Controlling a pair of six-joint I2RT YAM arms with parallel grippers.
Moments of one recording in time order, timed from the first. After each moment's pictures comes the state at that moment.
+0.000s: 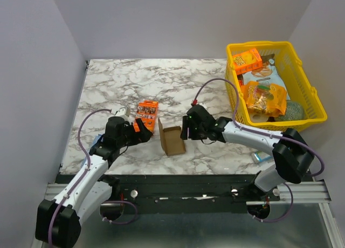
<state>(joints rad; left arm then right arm) -0.30 0.77 0.43 -0.25 0.19 -0.56 0.86 1.56 0.96 -0.34 0.12 0.71</state>
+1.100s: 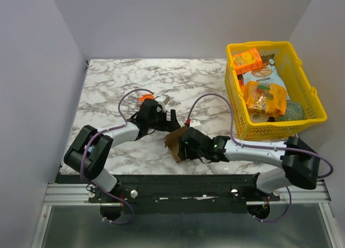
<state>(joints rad) -0.52 1.55 0.71 0.17 0.29 -0.42 1.10 1.48 0.82 -0.29 0.24 0.77</state>
